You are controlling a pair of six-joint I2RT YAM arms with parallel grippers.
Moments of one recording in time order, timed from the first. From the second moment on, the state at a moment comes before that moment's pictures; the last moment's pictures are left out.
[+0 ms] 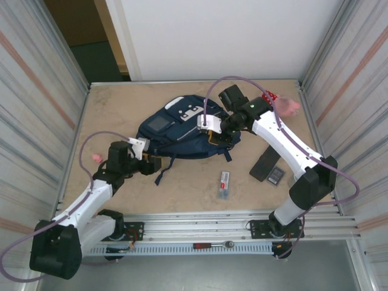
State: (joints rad) left arm -0.25 0.97 0.41 -0.09 0.43 -0.13; right arm 0.57 1.59 1.60 -1.12 -0.38 -0.90
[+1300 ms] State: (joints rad) left arm -0.41 1.04 0.46 -0.05 0.58 -0.07; right arm 0.66 1.54 1.36 -0.81 -0.25 -0.68
